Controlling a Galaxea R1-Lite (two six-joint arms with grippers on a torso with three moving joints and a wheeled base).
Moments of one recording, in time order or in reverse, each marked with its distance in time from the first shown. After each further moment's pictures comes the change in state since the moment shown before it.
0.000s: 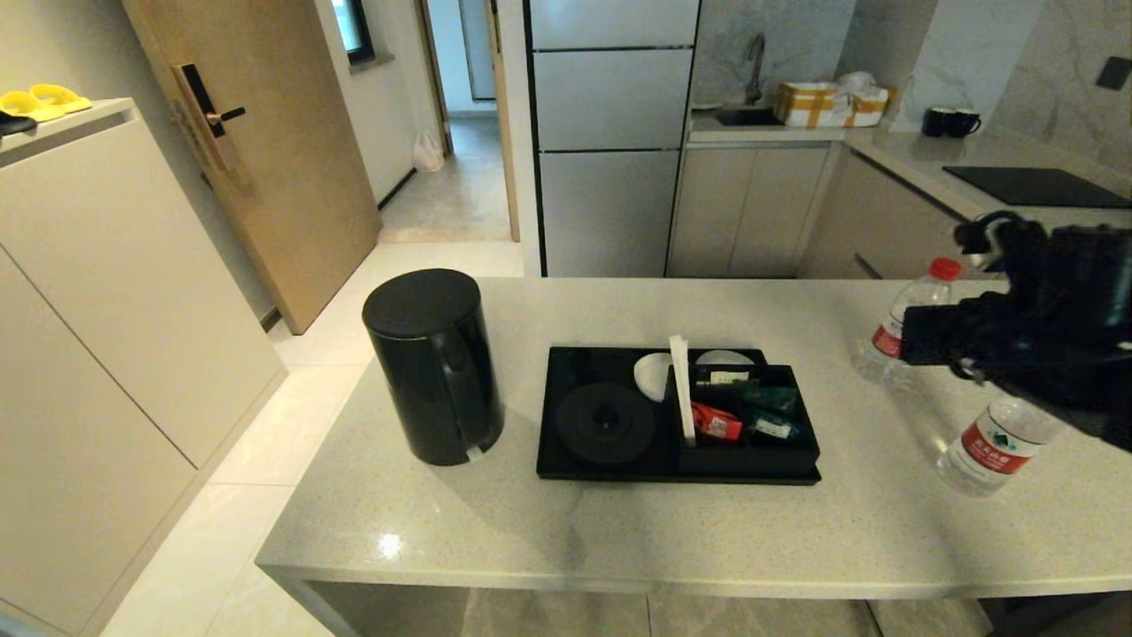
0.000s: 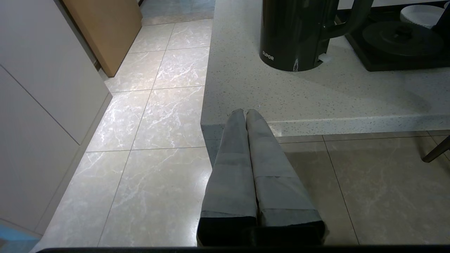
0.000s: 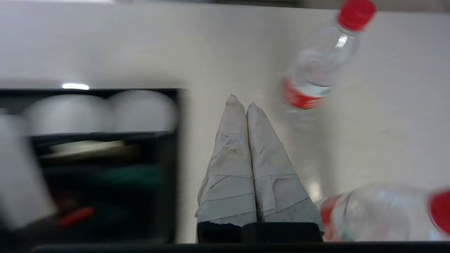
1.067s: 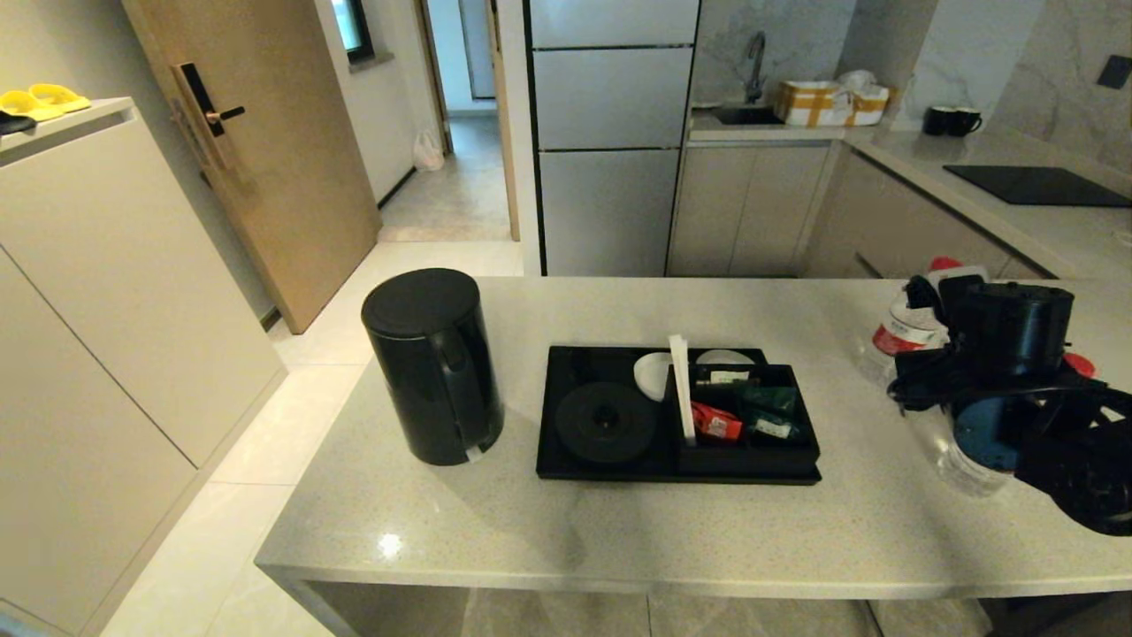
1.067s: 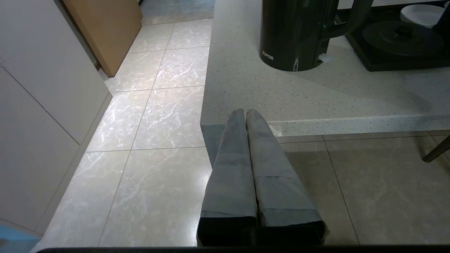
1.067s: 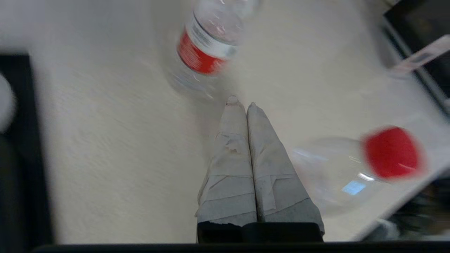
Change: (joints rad) left arm 0.000 0.000 0.000 0.000 0.000 0.000; right arm 0.056 0.113 0.092 -0.160 -0.454 -0.176
